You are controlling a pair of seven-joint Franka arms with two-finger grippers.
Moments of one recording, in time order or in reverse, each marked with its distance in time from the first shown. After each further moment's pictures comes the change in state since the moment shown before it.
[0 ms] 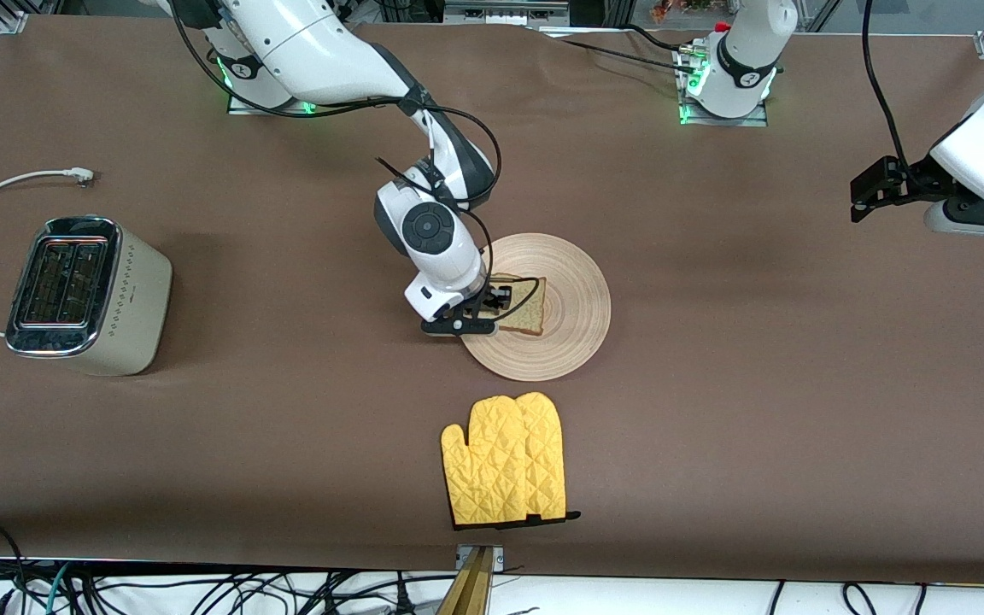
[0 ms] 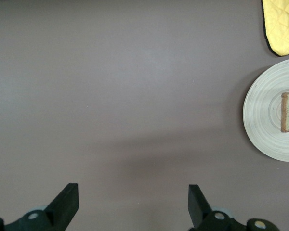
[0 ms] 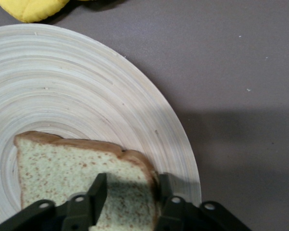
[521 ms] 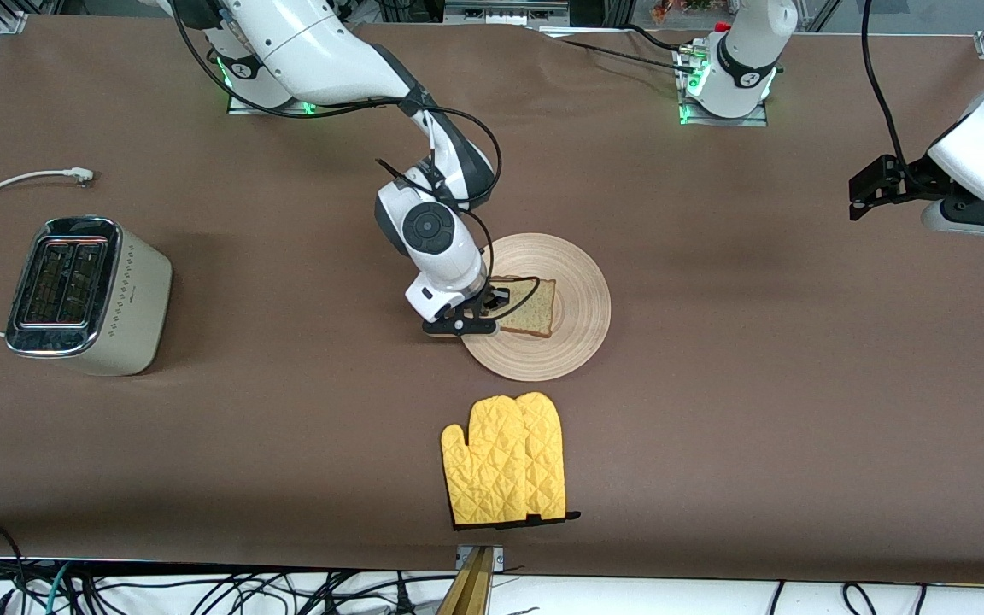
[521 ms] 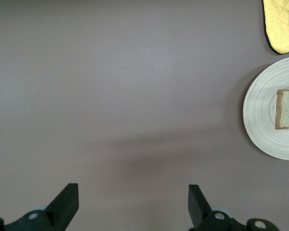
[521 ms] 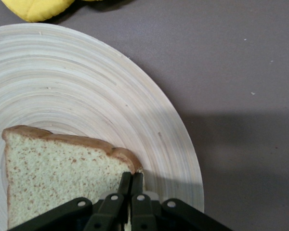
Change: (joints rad) left arm 0.002 0.000 -0.001 0.000 0.000 -0.003 0.000; right arm 0.002 0.006 0.000 0.000 -0.001 0.017 -0.019
